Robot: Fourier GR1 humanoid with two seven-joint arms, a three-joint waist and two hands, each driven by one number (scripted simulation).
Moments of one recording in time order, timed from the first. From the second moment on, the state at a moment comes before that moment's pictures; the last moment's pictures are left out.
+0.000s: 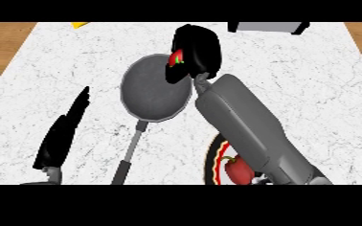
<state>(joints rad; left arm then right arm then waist) 0.02 0.21 -0.03 -1.59 -0.18 0.00 0.15 -0.95 -0.01 0.40 -1.03 0.78 -0.24 0.69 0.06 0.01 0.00</state>
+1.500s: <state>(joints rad) -0.05 0.19 -0.06 -1.55 -0.21 -0.02 0.14 -1.06 0.00 0.33 -0.61 0.02 -0.77 0.28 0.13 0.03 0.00</state>
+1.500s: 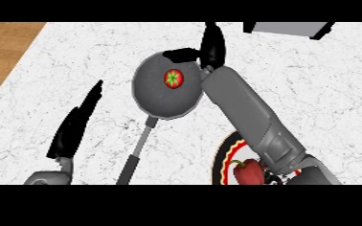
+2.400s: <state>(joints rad) 0.08 0.20 0.02 -1.62 -0.19 -0.01 0.15 -0.68 -0.19 0.19 -0.85 -0.09 -0.72 -0.05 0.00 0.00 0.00</state>
